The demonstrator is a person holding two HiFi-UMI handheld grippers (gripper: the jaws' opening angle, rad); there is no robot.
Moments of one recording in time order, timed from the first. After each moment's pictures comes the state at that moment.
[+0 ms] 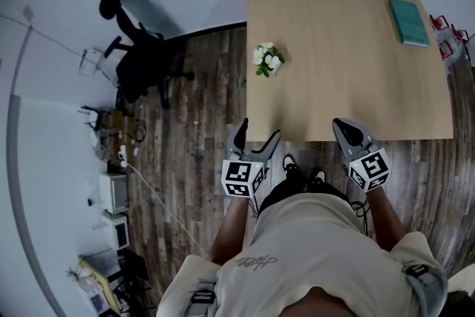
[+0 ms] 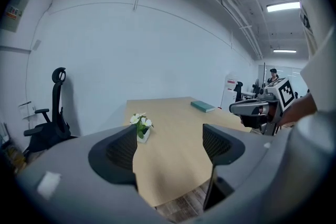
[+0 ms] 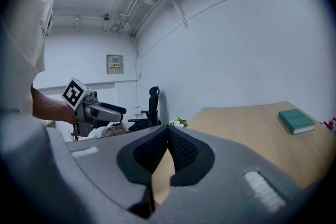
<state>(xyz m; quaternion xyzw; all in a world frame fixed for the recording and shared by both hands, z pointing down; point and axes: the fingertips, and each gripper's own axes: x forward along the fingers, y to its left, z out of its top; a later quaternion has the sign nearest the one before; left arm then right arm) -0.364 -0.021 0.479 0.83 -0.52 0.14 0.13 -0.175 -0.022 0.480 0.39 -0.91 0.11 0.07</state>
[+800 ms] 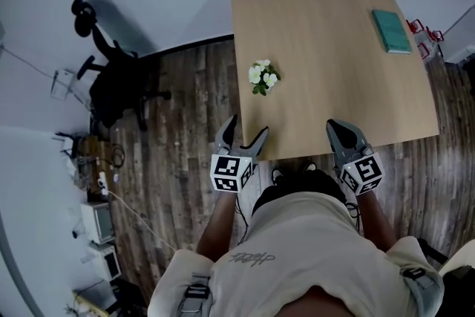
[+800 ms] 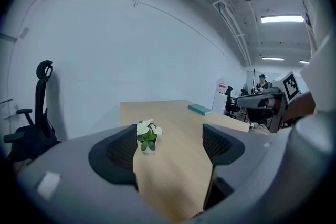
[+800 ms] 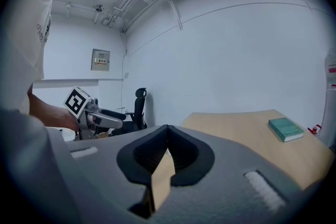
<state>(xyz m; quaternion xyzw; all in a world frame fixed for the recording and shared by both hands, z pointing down) -0.414 -0.101 0.486 0.87 -0.46 0.12 0.13 -0.215 -0.066 0.451 0.47 -0.87 0.09 0.08</state>
